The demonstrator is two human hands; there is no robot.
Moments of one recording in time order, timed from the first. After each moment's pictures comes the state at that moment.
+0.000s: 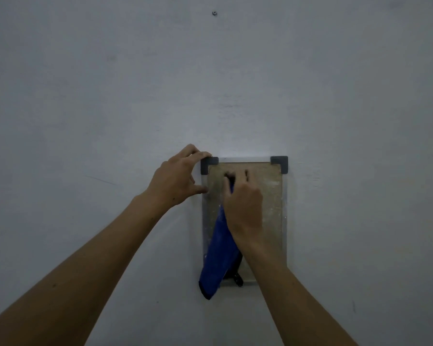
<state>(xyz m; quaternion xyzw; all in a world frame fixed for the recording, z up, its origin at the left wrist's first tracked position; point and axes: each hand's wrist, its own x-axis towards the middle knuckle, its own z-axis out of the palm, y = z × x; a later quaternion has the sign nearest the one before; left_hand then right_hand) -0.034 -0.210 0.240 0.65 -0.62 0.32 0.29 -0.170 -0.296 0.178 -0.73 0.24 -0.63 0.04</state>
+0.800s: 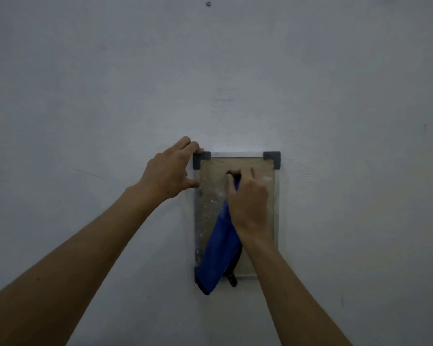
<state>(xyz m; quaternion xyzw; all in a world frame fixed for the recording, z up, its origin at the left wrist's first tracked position) -0.042 -0.209 0.244 0.67 -0.60 0.35 0.26 -0.188 -0.309 0.175 -0.71 0.26 -0.65 0.06</state>
